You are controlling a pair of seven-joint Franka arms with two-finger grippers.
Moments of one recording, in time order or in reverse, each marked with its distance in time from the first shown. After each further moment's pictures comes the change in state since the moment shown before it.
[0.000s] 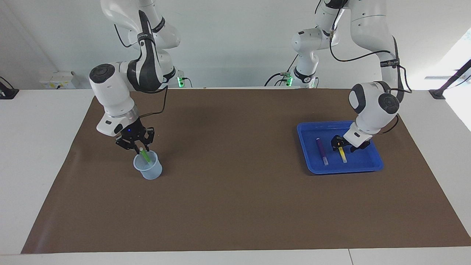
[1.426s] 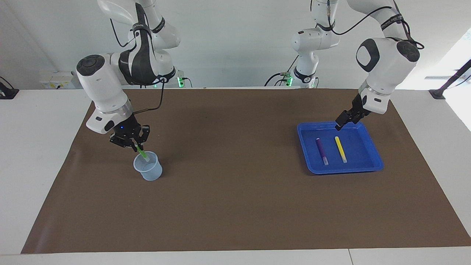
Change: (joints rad) left arm -0.038 -0.261 -0.001 0.025 -0.110 -0.181 -0.395; right arm 0.000 0.032 0.000 0.153 0.000 -0.148 0.036
